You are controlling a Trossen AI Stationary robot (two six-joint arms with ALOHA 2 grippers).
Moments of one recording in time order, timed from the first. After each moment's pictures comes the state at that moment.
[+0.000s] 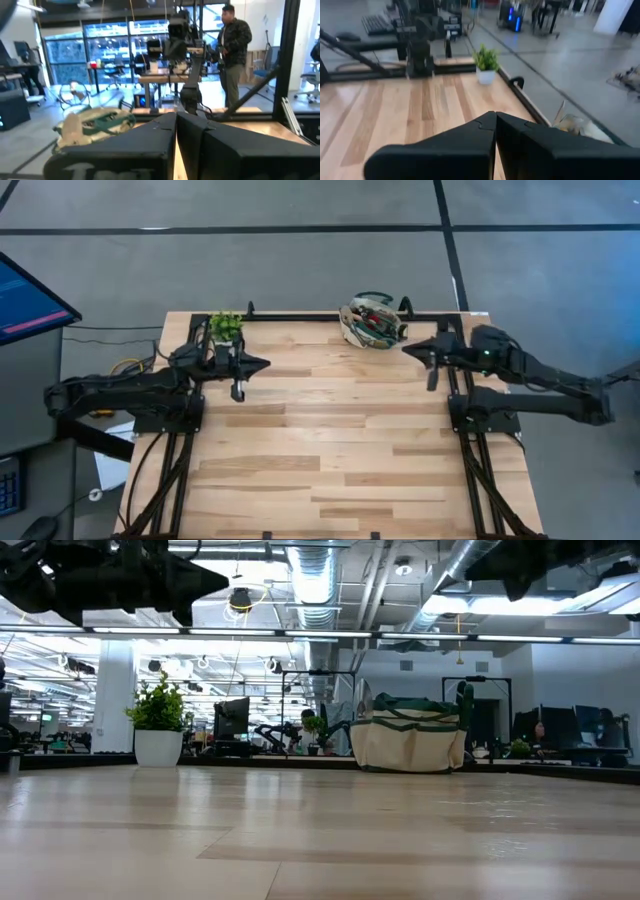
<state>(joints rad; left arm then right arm) 0.34 0.75 0.23 0.67 0.24 0.02 -0.29 0.57 0.67 -0.31 0.01 -0.08</state>
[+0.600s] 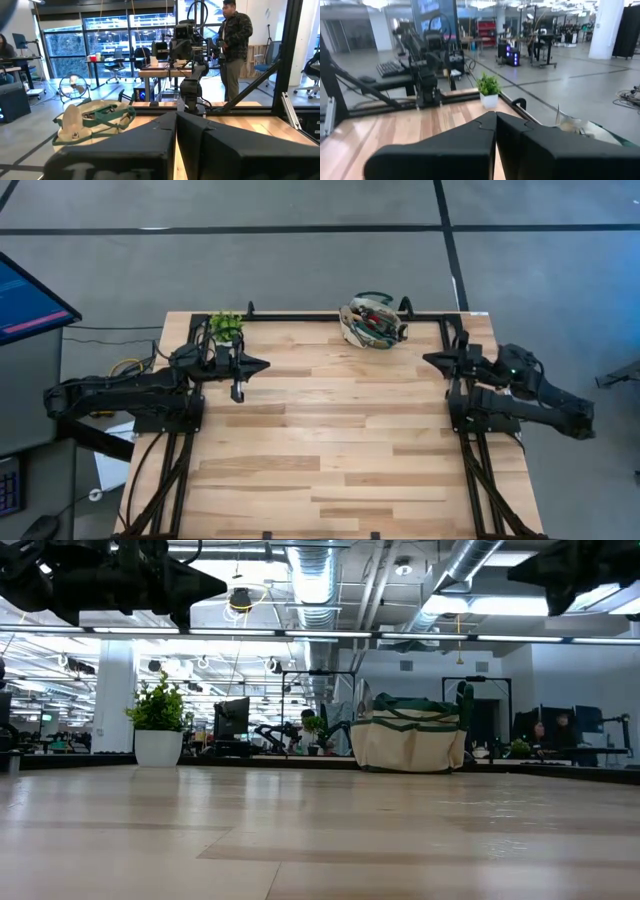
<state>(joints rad) 0.35 0.72 0.23 0.61 0.24 0.02 -0.29 0.13 0.43 -0.30 0.00 0.03</state>
